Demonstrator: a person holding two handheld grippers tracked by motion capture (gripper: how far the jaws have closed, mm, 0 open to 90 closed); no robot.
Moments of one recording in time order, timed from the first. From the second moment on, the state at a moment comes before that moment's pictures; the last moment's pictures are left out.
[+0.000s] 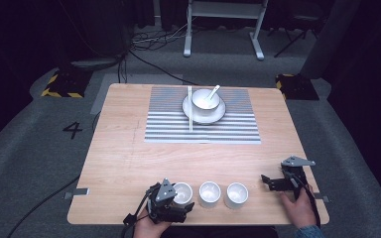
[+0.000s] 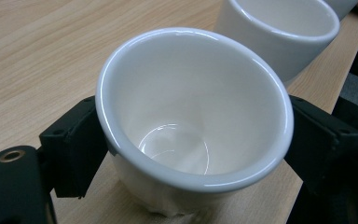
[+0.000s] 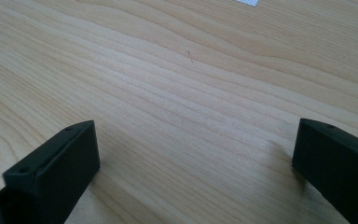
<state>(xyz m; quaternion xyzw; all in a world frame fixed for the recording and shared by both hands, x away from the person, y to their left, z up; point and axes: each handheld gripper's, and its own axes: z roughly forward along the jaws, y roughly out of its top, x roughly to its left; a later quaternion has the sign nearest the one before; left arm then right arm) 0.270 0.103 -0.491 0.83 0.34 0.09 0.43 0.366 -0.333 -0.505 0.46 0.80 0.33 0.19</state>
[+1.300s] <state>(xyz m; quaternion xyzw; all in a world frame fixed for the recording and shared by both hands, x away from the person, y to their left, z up) 0.278 0.121 -0.446 0.84 0.32 0.11 0.43 0.366 -0.333 -0.505 0.46 0.80 0.33 0.19</state>
